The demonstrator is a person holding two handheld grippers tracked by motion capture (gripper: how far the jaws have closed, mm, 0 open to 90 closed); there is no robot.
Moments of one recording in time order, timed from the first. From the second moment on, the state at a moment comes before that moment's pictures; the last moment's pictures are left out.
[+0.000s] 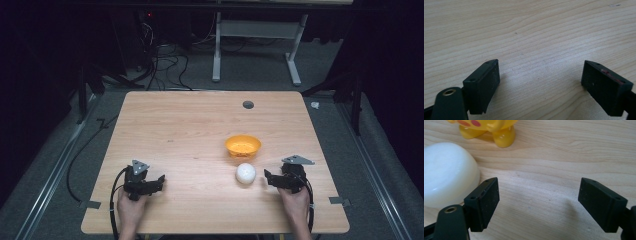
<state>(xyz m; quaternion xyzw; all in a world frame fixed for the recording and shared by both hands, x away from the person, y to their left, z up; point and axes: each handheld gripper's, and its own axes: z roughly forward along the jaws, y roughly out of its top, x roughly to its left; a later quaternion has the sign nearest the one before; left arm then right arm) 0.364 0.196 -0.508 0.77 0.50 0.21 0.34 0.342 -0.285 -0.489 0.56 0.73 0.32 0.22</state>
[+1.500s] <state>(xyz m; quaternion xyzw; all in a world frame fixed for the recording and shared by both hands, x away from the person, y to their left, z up) 0.364 0.196 -0.508 0.77 0.50 0.21 0.34 0.326 -0.232 -0.466 0.47 0.76 0.39 0.21</state>
